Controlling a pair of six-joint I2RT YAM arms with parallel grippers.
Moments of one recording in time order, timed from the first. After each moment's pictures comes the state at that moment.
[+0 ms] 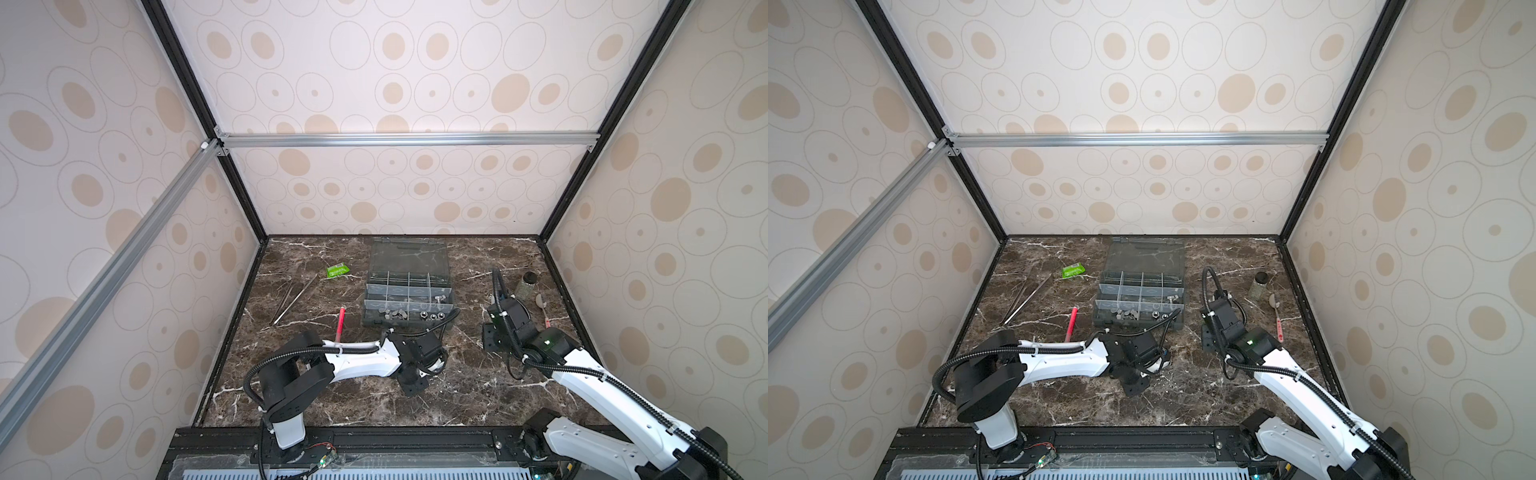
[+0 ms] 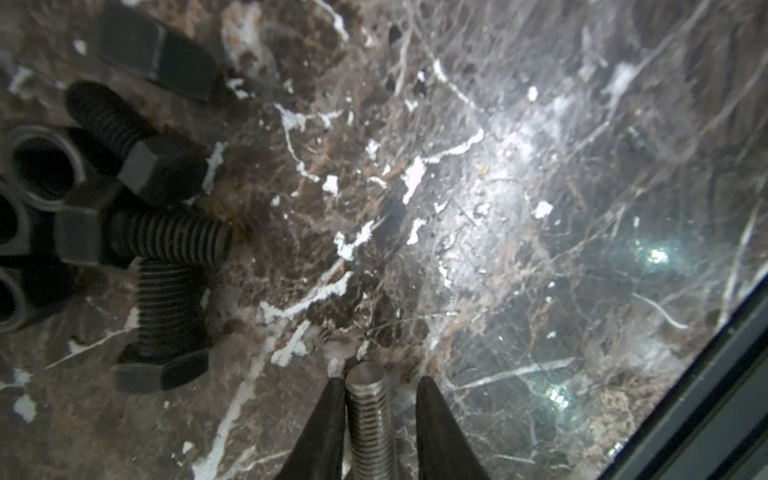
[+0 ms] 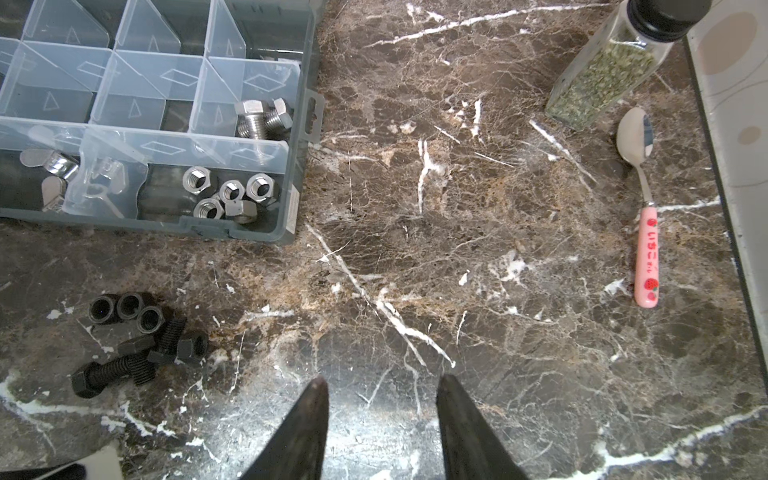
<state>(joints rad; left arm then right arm) -1.10 1.76 1.05 -0.63 0.04 -0.01 0.55 0.97 0.79 -0.78 0.34 0.44</state>
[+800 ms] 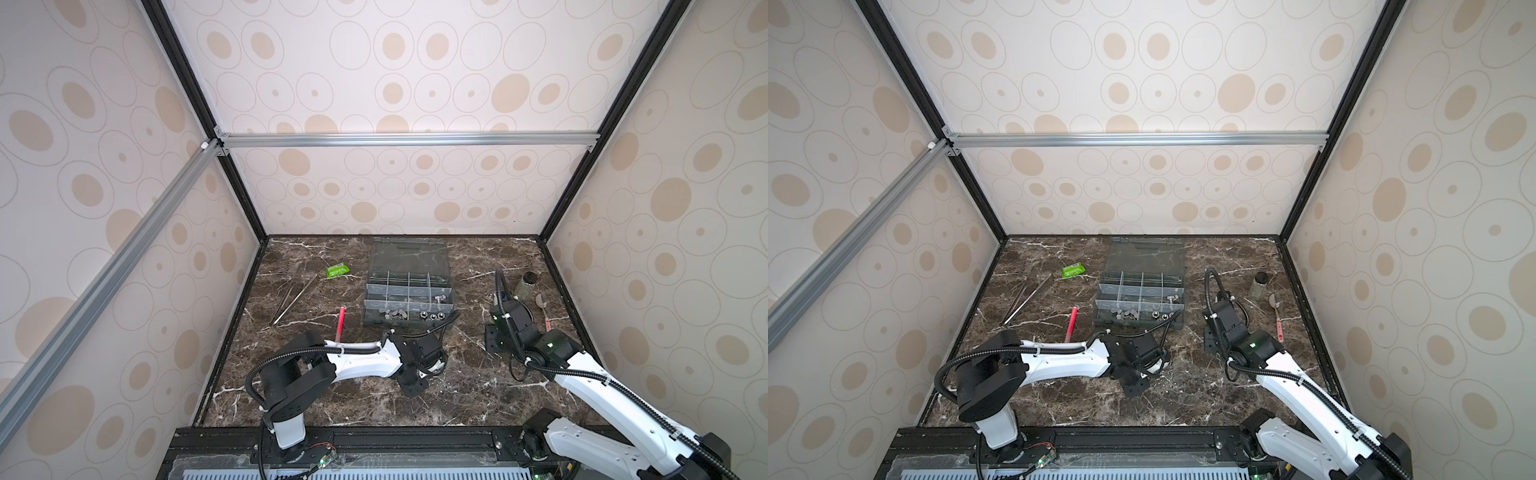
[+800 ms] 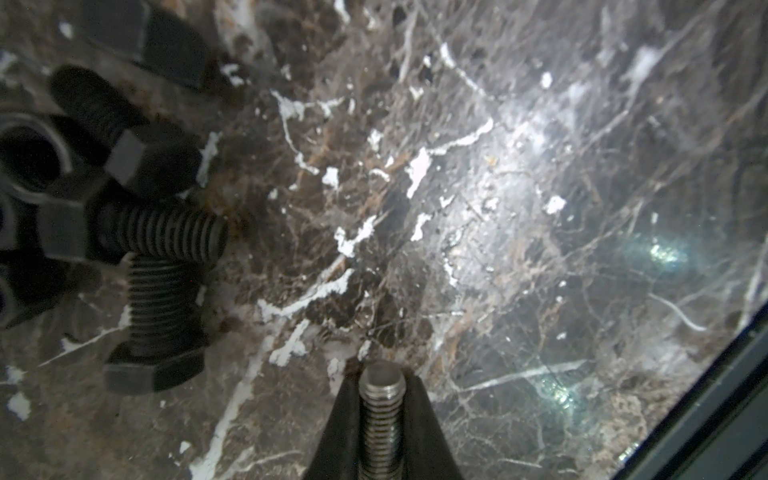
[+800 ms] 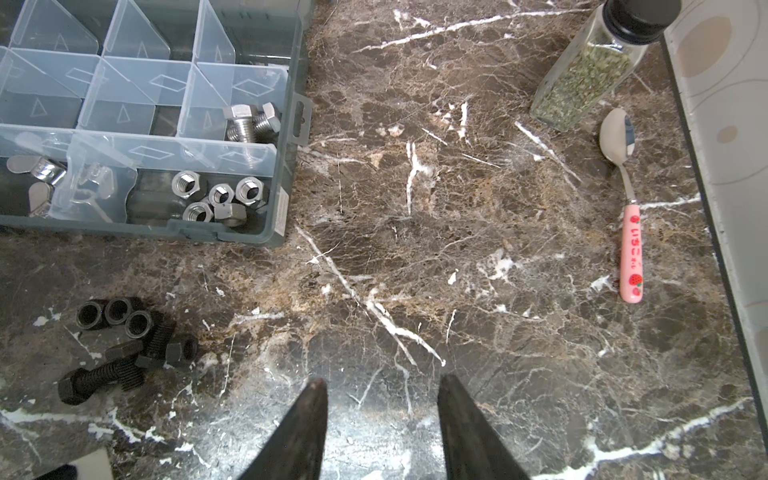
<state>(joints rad) -1.11 1.77 1.06 -0.63 0.01 -0.02 0.54 0.94 0.77 -0.78 0.36 0.44</state>
